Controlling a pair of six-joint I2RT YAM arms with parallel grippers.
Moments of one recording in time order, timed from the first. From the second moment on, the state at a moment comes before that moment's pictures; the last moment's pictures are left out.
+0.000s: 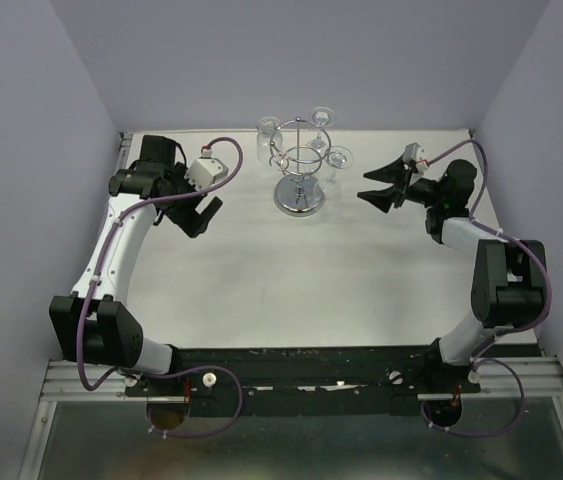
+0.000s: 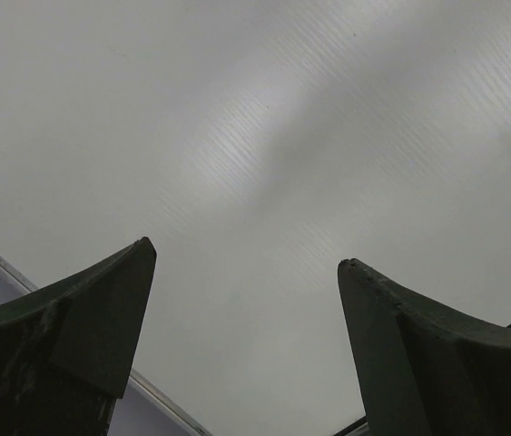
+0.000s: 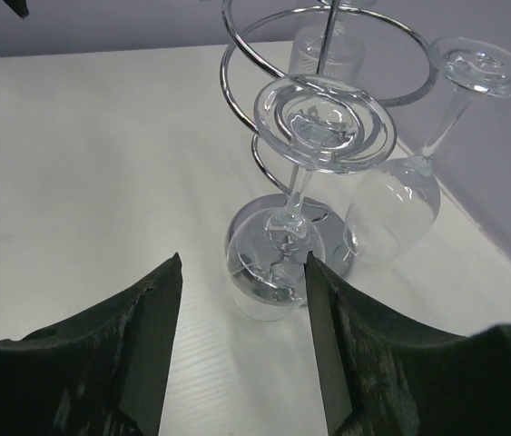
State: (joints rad) left arm -0.09 1.43 1.41 -0.99 0.30 0.65; right arm -0.02 1.62 0.89 0.82 -1.25 -0.10
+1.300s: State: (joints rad) left arm -0.10 1.41 1.42 -1.04 0.21 0.67; right arm 0.16 1.92 1.05 1.00 -0.96 0.10
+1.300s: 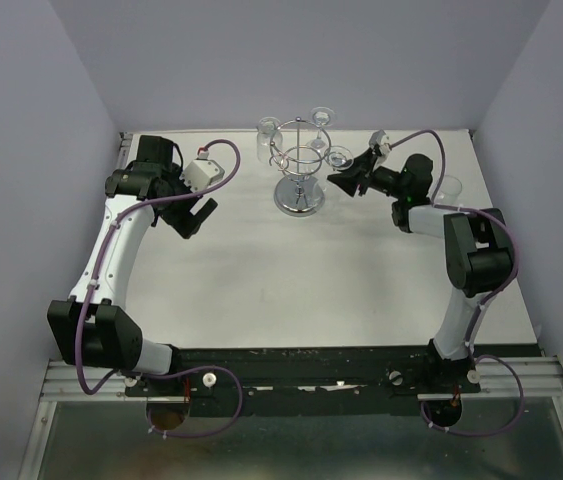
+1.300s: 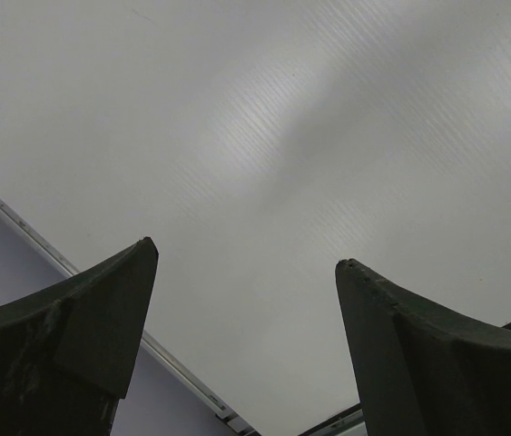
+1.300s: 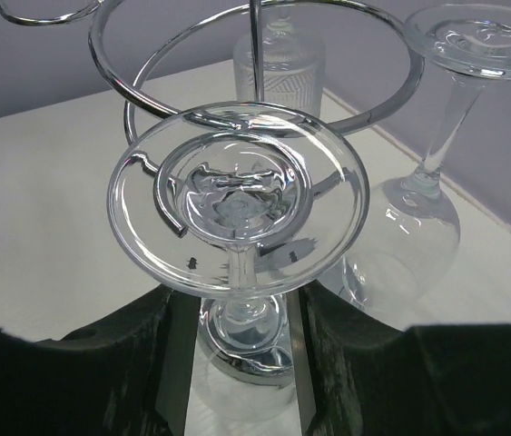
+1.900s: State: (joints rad) left arm -0.10 1.41 1.42 -1.04 0.21 0.67; right arm 0.21 1.92 1.07 0.88 -0.87 0.00
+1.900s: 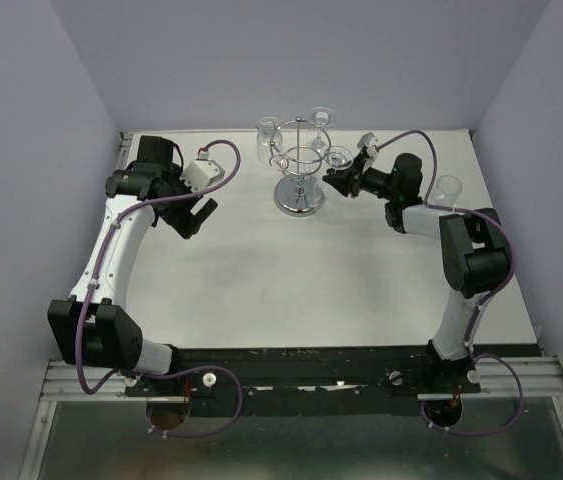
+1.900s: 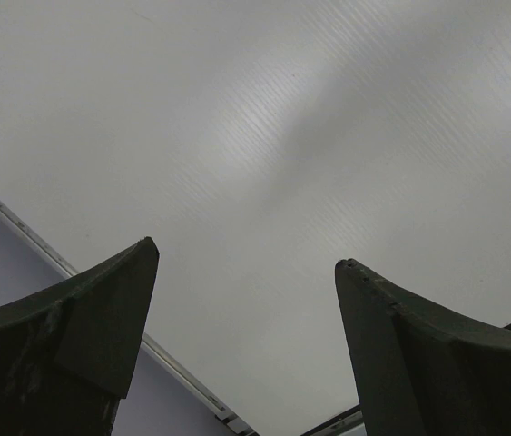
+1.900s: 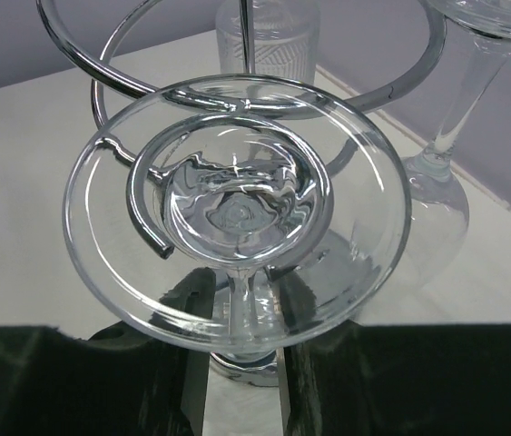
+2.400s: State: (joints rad) left arm -0.10 1.41 1.39 -1.02 0.22 0.66; right arm 0.21 1.86 1.02 0.85 -0.80 -0.01
